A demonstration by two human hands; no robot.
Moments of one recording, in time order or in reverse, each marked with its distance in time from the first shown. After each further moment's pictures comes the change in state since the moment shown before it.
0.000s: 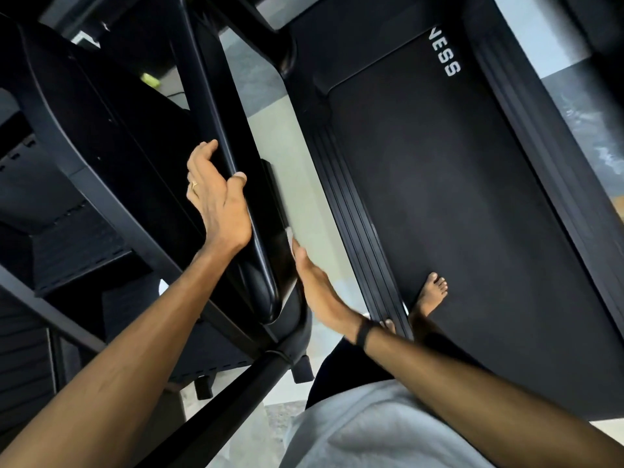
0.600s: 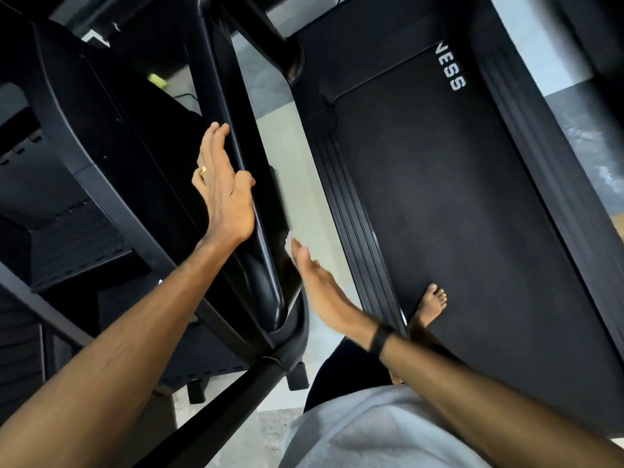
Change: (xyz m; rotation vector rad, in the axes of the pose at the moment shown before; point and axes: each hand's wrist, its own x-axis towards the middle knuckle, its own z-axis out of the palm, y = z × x) left_hand 0.019 0.001 -0.001 0.030 -0.072 0.102; right_hand 0.000 -0.025 -0.005 -0.238 -0.052 -0.011
